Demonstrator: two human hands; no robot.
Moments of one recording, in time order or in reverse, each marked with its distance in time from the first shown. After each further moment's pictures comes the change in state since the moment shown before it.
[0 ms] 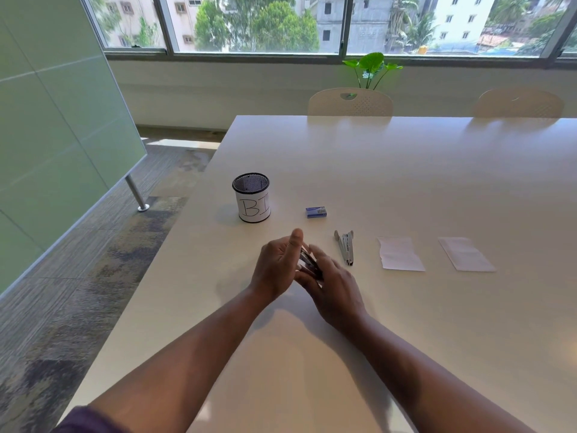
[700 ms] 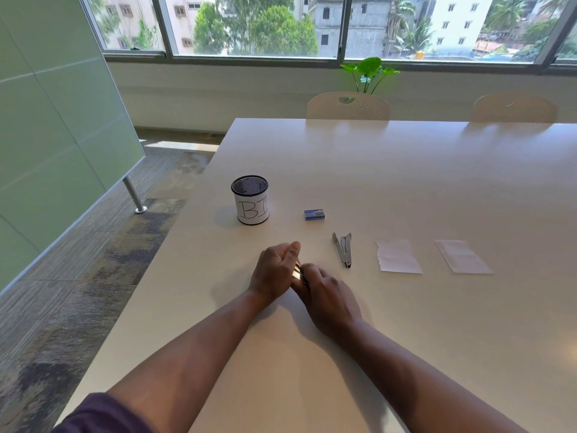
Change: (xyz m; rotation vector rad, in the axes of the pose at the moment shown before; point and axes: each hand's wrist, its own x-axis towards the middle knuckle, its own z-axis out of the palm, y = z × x) left_hand 0.003 -0.019 0.002 0.106 -0.022 -0.076; right_hand -0.005 -0.006 0.008 -0.245 -0.053 -0.062
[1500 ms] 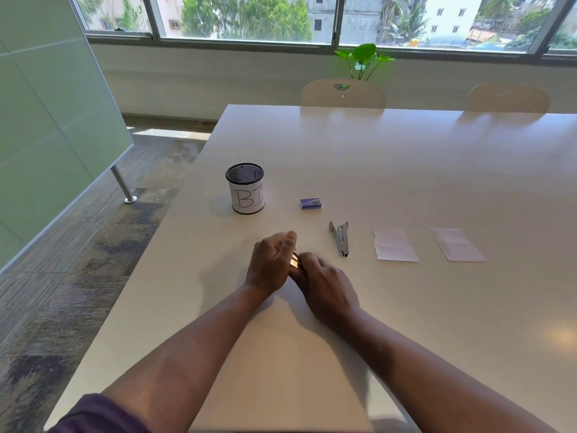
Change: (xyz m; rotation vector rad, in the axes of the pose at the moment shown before) left_hand -0.005 -0.004 0.002 -0.009 0.074 0.095; right_hand -0.002 -0.002 0.000 0.016 0.017 -0.016
